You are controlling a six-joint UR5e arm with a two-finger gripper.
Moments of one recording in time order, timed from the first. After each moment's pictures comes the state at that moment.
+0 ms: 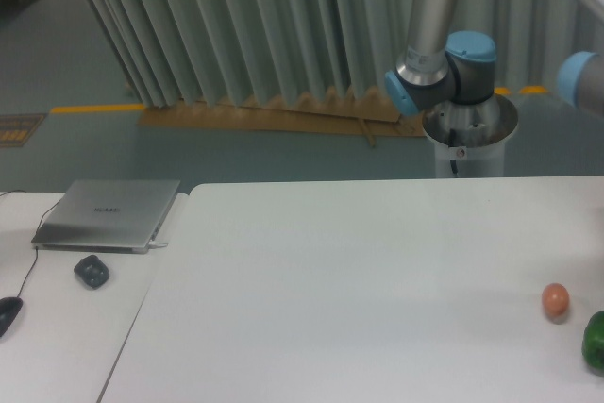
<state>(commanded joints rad) 2.64 -1.88 -1.54 -1.24 1.70 1.11</state>
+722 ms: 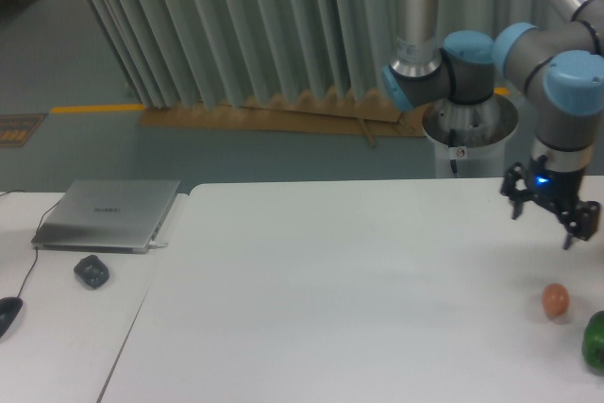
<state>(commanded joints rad) 2.53 -1.73 -1.69 -1.36 1.50 1.10</state>
